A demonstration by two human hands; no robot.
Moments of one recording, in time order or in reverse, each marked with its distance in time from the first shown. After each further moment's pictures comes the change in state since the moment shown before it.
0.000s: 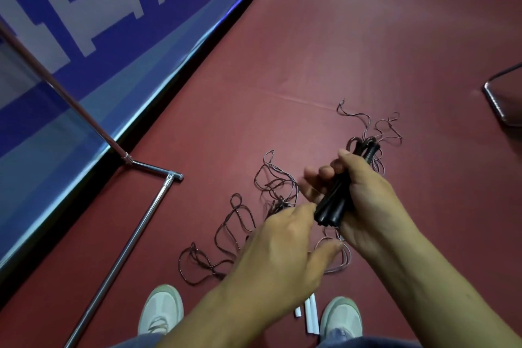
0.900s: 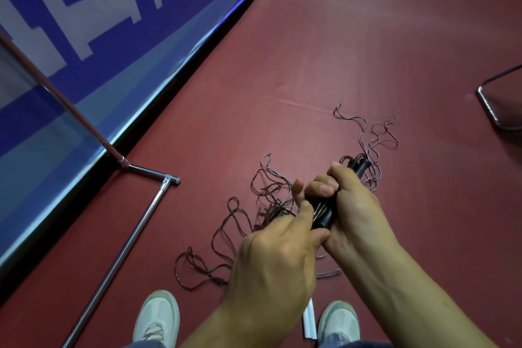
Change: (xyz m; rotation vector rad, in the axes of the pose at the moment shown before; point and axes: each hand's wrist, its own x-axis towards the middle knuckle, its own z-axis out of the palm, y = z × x) left_hand -0.005 0.006 0.009 0.083 0.392 0.140; right_hand -0.007 0.013 0.014 0.356 0.045 0.022
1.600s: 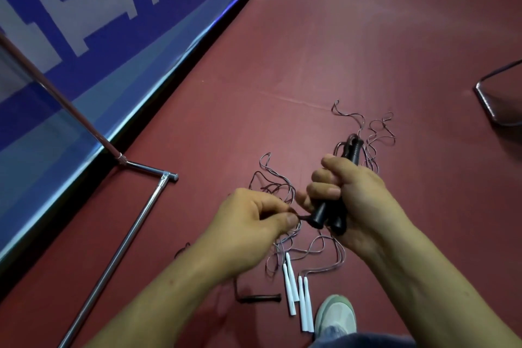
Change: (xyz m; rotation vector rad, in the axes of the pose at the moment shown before) left_hand 0.032 -0.031 -0.025 -0.485 -0.458 -0.593; right_hand -0.004 -0.023 -0.003 -0.339 -0.092 0.077
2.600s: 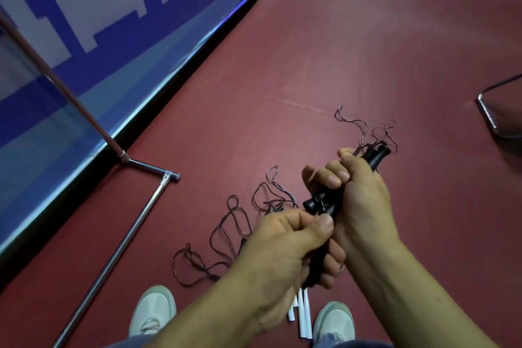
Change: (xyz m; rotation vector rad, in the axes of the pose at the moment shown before) left_hand -0.026 0.033 0.036 -0.839 -0.066 -0.262; right_hand 0.009 0.018 0.021 0.179 0.116 -0.341
